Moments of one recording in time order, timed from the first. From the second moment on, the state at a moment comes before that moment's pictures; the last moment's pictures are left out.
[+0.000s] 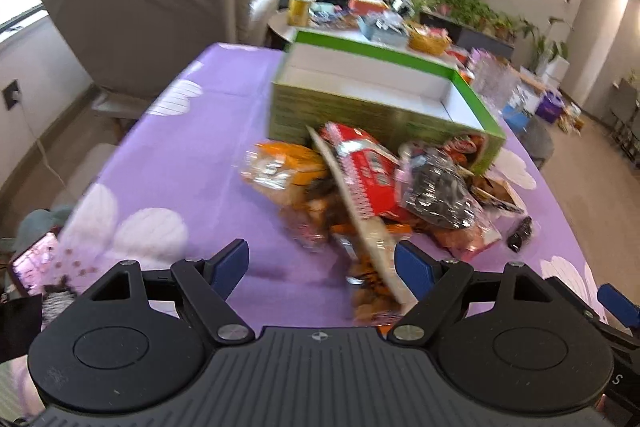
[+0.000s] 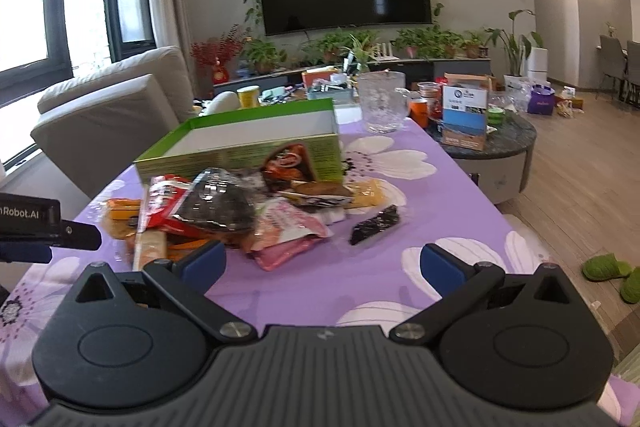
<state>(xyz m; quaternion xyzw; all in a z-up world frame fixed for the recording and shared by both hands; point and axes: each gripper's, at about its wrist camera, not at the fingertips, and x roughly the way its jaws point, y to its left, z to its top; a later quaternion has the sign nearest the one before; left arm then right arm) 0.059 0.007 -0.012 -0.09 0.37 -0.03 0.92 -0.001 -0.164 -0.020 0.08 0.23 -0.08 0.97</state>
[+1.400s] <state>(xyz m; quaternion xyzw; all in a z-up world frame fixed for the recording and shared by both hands) 0.048 0.032 -0.036 -0.04 0.39 -0.09 0.92 0.093 -0.119 -0.018 0.02 0.28 0.07 0.96</state>
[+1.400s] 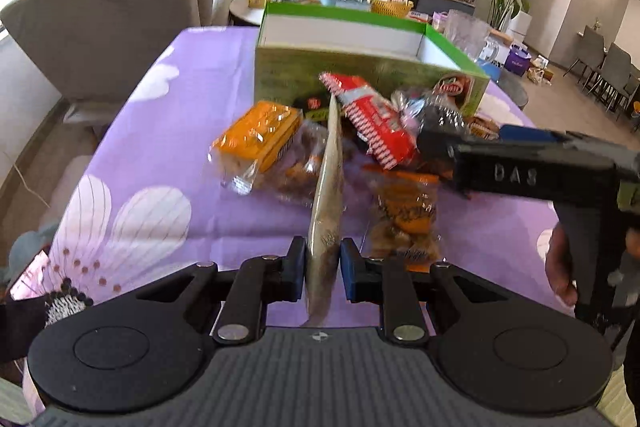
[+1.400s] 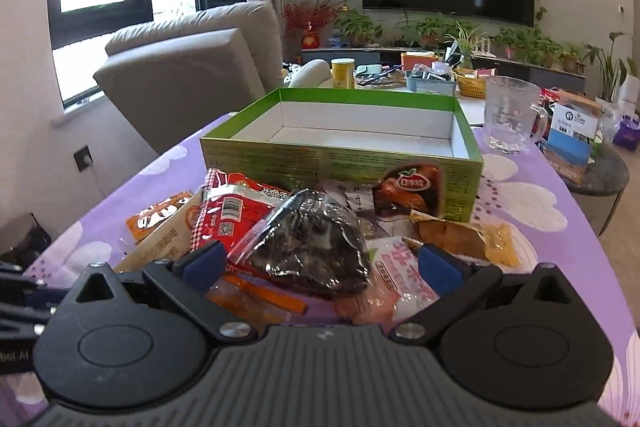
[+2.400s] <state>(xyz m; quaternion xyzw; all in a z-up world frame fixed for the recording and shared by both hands) 0.068 0.027 -0.032 -0.03 0.37 -0.11 0.92 0.105 -0.146 -0.011 0.12 0.31 0.08 0.94</state>
